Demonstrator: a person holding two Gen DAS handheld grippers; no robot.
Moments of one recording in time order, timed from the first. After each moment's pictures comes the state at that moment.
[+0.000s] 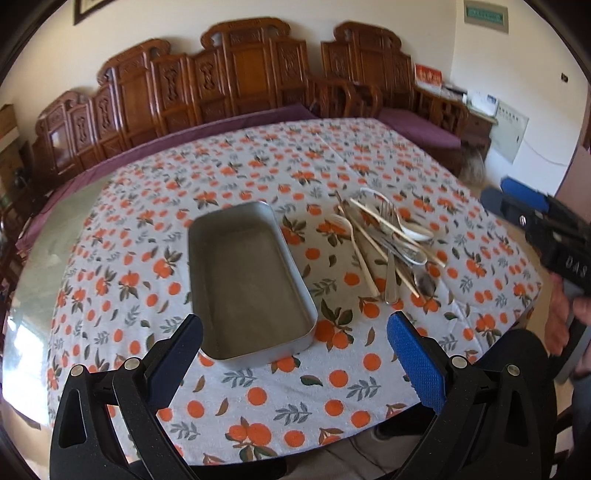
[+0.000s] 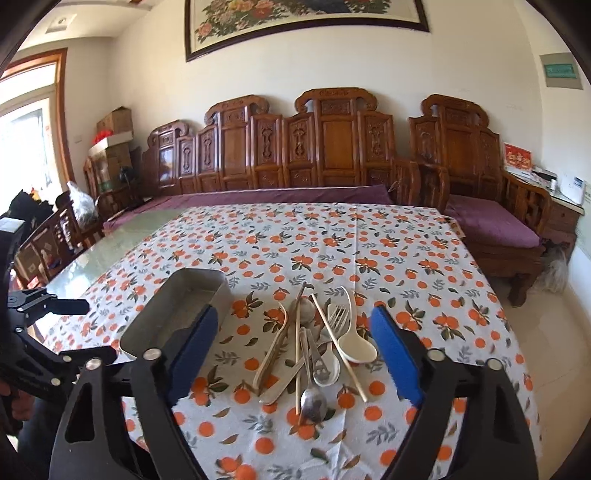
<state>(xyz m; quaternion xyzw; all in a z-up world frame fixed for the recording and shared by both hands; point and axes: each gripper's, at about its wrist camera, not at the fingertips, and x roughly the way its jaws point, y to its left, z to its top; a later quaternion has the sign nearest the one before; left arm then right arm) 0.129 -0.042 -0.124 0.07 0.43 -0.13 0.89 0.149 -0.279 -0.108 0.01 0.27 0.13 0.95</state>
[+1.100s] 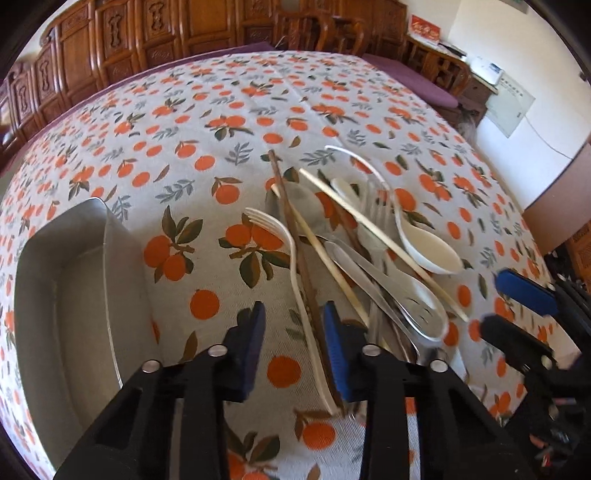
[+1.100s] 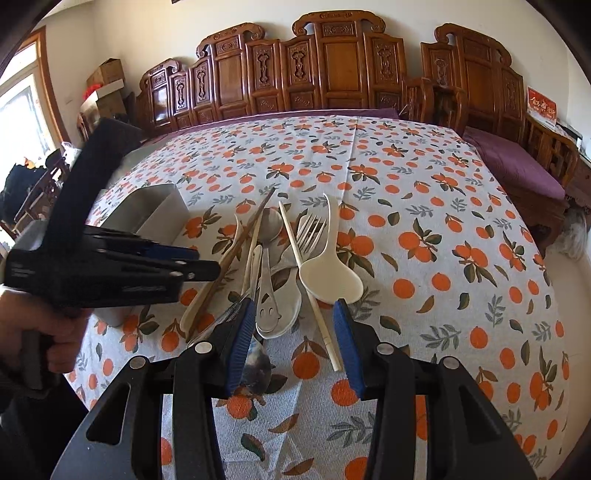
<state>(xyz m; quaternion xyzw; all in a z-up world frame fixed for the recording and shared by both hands) 0.274 -0.145 -0.230 0.05 0.53 -0.17 0.83 0.210 -0.314 -0.207 0.01 0.41 0.15 0.90</state>
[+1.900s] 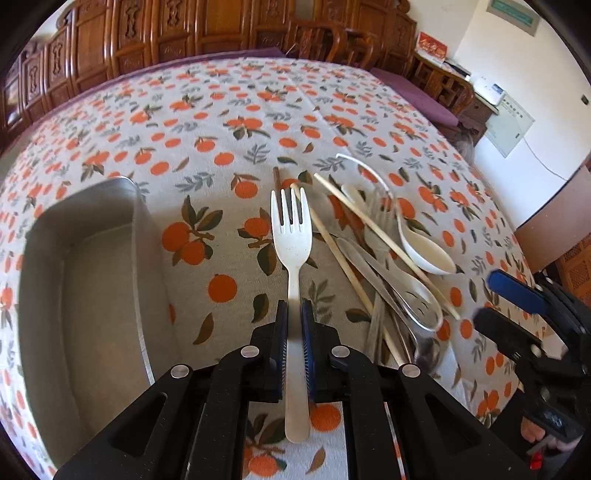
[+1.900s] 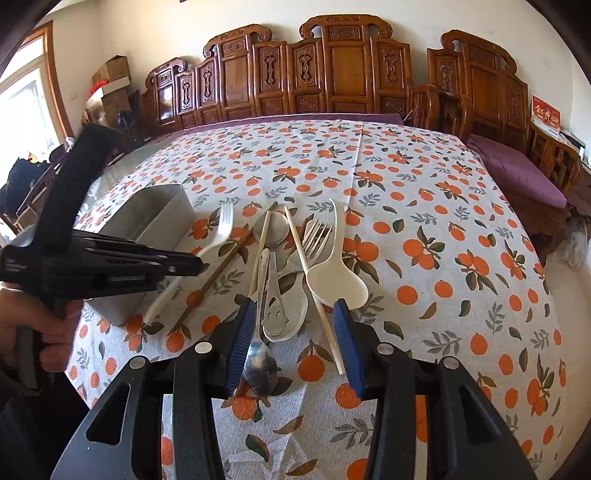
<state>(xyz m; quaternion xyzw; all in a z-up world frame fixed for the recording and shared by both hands) 0.257 -0.121 -0.215 0.01 0.51 -0.18 0.84 0.209 -0.308 -0.202 0.00 0.40 0.16 0.90</state>
